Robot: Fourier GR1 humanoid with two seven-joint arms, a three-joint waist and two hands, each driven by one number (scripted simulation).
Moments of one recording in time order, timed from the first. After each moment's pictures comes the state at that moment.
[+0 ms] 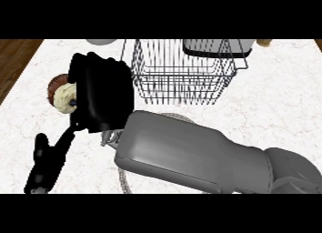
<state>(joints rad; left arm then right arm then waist) 0.09 0.24 -0.04 -1.43 0.06 0.02 0.29 -1.29 -0.01 0.90 -1.16 0.46 -0.62 1.09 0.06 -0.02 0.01</state>
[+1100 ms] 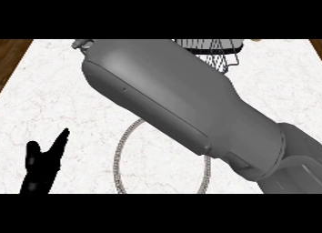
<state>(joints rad) 0.14 0.23 -0.01 -1.47 0.06 0.03 0.26 -1.61 -0.01 0.54 -0.81 0.57 -0.60 1.17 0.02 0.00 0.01</state>
